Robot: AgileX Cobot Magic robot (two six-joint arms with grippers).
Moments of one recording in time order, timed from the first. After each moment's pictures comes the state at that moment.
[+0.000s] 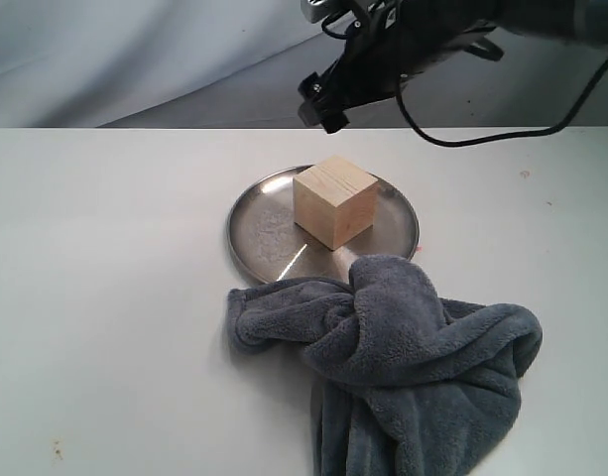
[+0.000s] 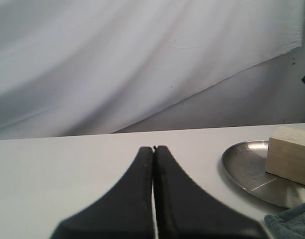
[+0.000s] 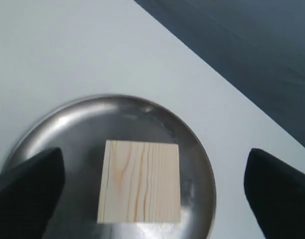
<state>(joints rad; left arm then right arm) -0.13 0.00 0.00 -0.06 0.10 0.06 0.58 1.94 -1.67 0.11 0.61 -0.44</state>
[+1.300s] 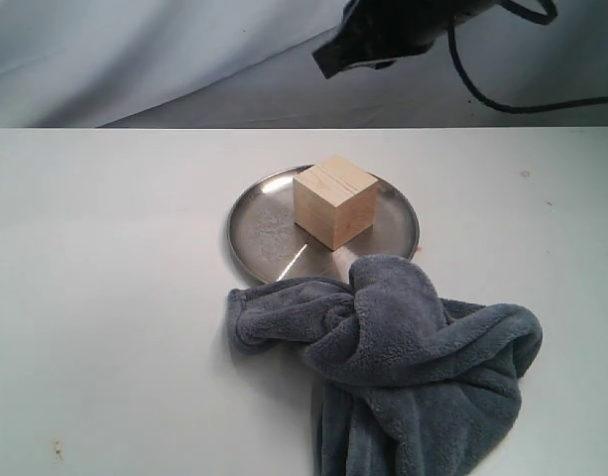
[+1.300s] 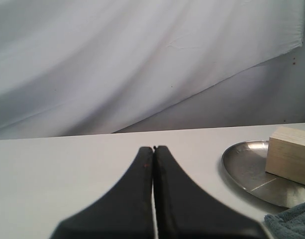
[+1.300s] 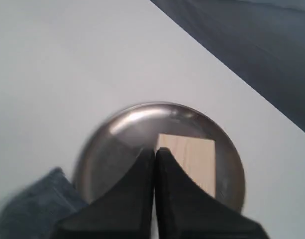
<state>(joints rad) -0.13 0.00 0.00 -0.06 0.10 0.06 0.55 1.73 -1.60 0.39 0.75 -0.63</state>
